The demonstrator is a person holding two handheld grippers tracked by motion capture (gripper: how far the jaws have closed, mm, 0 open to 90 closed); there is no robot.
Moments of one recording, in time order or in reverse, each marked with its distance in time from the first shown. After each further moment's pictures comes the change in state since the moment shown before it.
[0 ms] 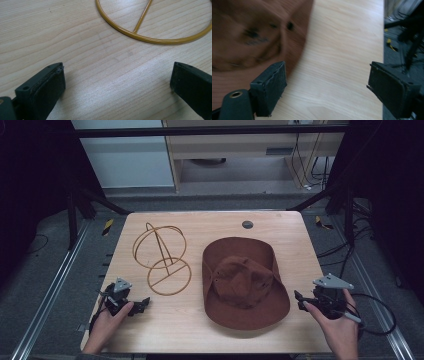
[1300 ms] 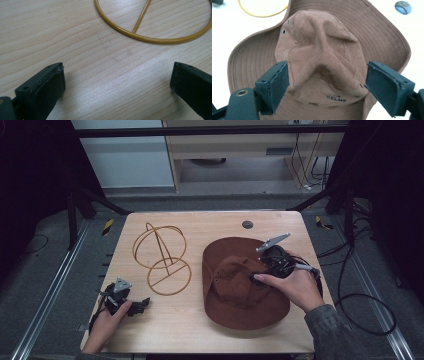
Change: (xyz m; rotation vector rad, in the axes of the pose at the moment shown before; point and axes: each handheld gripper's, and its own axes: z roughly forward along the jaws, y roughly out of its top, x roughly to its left) left arm 0.001 0.000 0.000 0.000 -0.008 0.008; right arm 0.076 0.133 0.033 0.214 0.364 -0.230
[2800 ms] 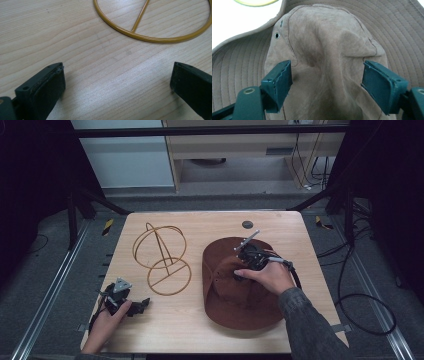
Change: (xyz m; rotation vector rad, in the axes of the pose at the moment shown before) left arm 0.000 0.000 0.000 -0.001 -0.005 0.005; right arm -0.001 0.027 0.075 0.136 0.066 -0.042
